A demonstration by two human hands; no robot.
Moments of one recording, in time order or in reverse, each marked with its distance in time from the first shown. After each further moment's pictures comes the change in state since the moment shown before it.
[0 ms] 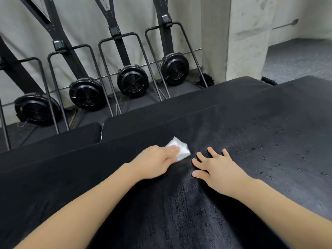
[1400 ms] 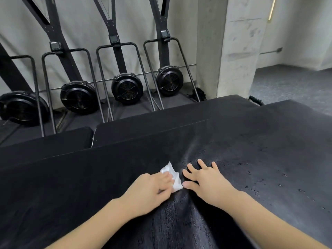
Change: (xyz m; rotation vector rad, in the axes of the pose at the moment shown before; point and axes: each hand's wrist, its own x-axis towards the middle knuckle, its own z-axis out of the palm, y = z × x) left_hand -0.048 0.045 0.021 -0.113 0.163 0.081; right_hand 0.000 -0.001 -0.004 0.057 -0.020 0.016
